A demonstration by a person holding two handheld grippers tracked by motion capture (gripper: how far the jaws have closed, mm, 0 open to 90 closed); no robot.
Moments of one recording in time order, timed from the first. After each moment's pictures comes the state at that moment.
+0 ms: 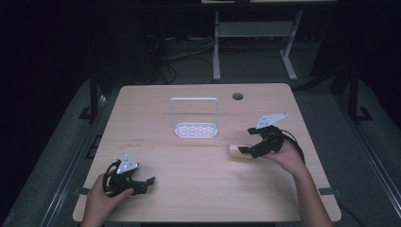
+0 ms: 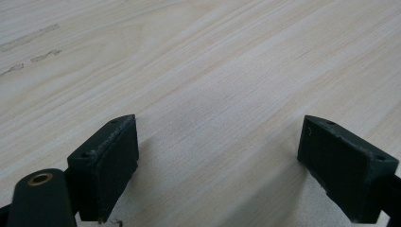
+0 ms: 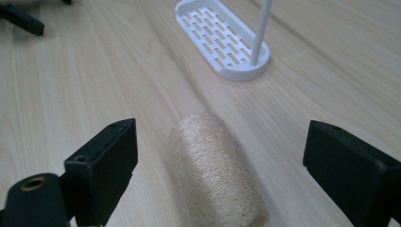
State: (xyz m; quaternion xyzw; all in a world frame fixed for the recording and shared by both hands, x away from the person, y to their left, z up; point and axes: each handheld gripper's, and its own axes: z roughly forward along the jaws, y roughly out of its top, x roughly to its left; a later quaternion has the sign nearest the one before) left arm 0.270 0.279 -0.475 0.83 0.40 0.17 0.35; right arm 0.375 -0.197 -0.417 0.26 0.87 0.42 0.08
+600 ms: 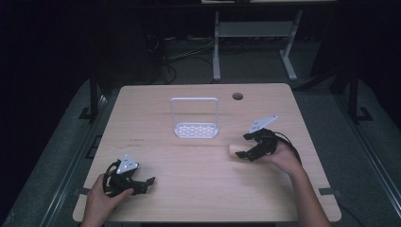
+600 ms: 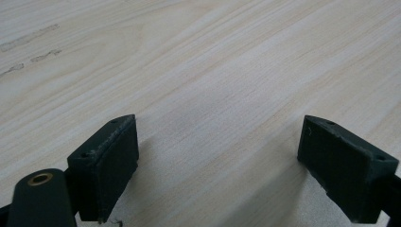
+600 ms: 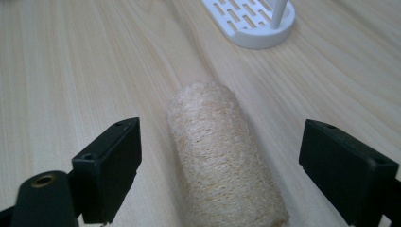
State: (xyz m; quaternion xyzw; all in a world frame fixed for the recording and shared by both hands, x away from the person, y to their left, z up) left arm 0.270 0.279 -0.475 0.83 0.40 0.17 0.35; right arm 0.384 -0.187 -0.441 0.24 0.89 0.38 0.05
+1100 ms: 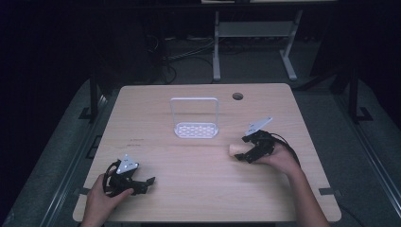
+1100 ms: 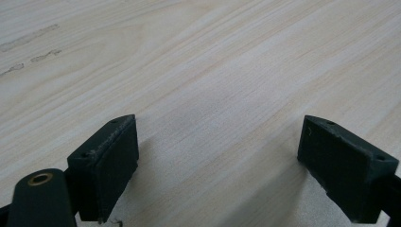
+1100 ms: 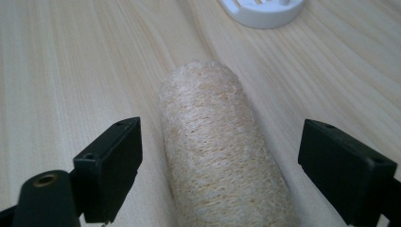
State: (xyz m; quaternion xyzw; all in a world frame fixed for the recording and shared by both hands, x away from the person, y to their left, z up) left arm 0.270 0.279 -0.475 0.83 0.40 0.17 0.35; right arm 0.388 -0.181 -0.453 0.24 0.90 0.35 0.05
